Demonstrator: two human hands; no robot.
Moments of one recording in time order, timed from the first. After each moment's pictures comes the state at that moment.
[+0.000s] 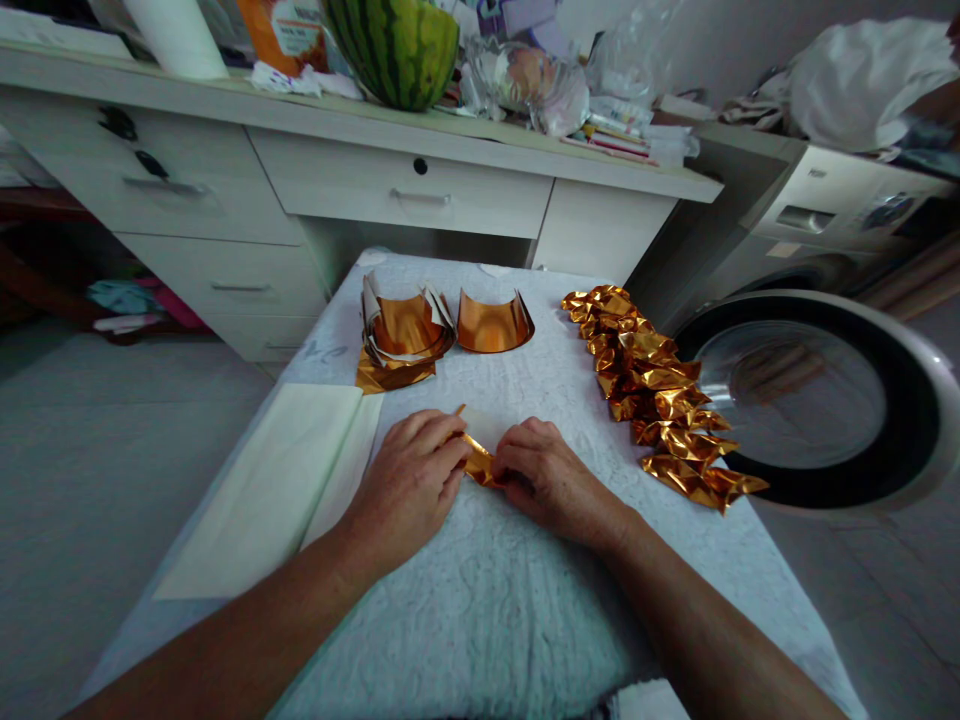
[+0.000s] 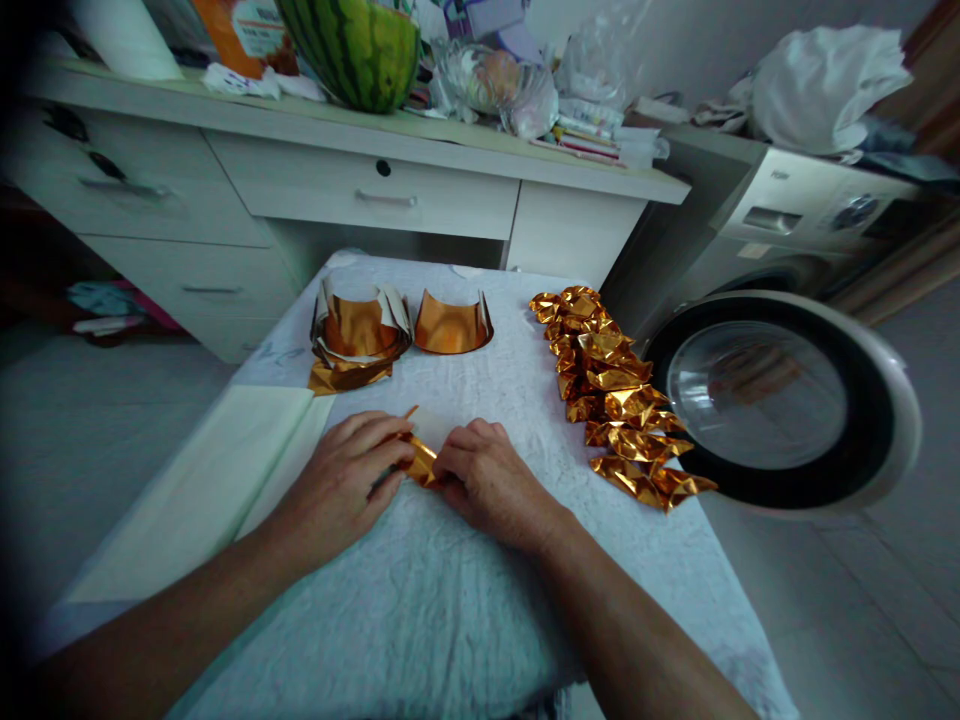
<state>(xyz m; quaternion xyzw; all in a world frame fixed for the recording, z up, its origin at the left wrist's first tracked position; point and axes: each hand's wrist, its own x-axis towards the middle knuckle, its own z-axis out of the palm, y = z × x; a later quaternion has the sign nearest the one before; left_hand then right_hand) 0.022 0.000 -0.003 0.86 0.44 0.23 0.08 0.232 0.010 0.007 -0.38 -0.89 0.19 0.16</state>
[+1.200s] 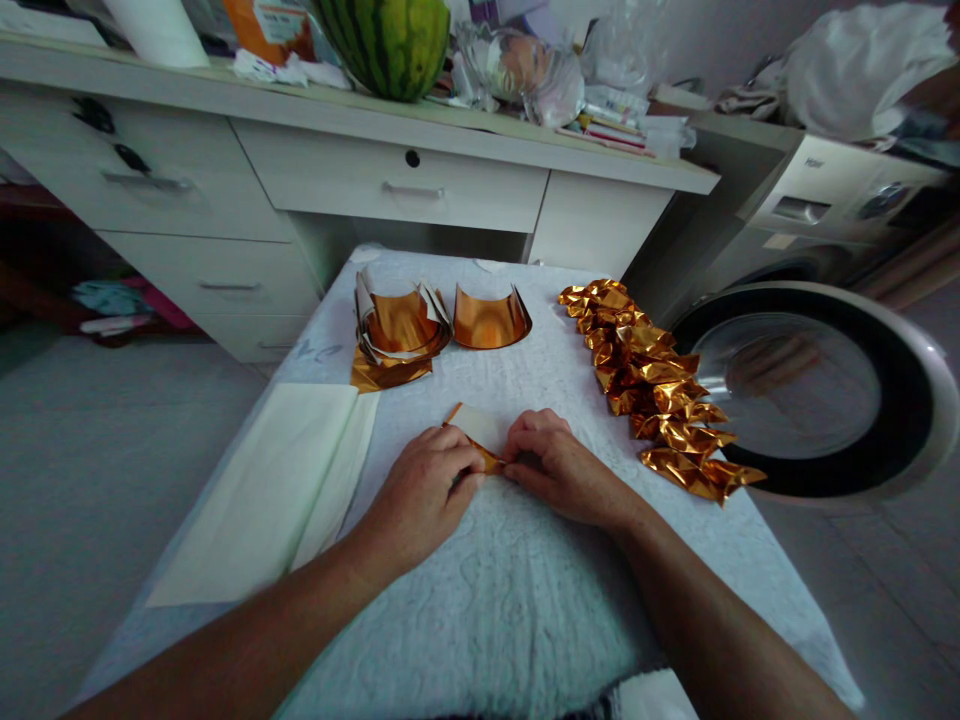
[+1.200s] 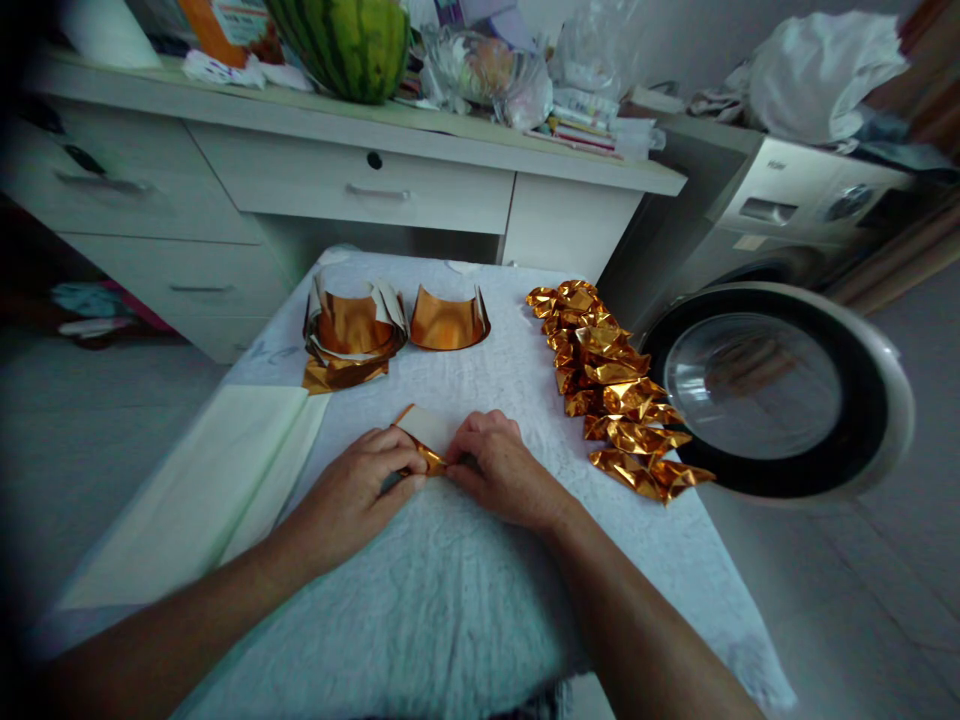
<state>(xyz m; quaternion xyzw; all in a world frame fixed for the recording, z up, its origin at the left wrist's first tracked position) 0.036 -0.003 -0.002 0.82 0.46 0.24 0.26 0.242 0.015 0.010 -0.44 -0.84 0.27 0.16</state>
